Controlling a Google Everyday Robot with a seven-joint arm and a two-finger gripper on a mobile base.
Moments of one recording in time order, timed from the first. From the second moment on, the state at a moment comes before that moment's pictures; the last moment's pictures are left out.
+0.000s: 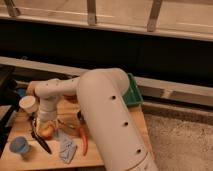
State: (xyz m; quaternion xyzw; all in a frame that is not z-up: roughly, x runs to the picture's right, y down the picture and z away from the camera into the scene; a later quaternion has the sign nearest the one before) arm -0.314 0.212 0.802 -0.50 0.17 0.48 0.70
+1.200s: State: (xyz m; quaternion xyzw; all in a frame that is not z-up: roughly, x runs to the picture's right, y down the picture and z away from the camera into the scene) arm -0.248 0.103 0.783 -0.42 0.09 0.57 0.70
